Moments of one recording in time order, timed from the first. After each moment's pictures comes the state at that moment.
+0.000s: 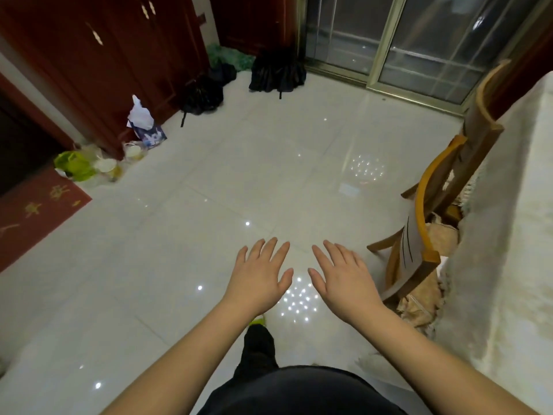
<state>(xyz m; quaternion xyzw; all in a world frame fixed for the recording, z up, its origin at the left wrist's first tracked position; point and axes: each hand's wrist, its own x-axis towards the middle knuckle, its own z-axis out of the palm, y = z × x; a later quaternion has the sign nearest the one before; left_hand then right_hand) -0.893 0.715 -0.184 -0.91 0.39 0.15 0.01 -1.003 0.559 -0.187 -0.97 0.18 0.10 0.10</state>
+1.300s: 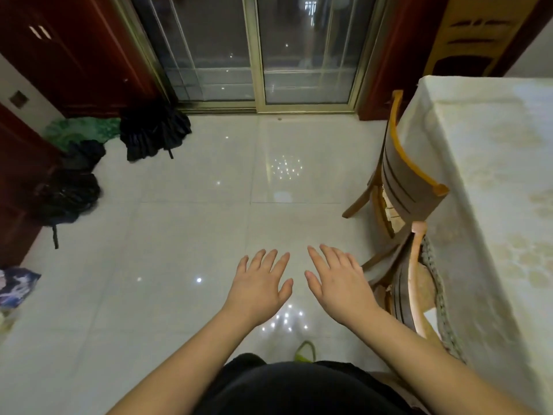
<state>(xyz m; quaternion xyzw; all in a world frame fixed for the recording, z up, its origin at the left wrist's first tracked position) -0.569 0.333 -0.193 -0.76 0.63 0.16 0.06 -0.732 0.248 -0.196 -0.89 0.43 0.07 0.11</state>
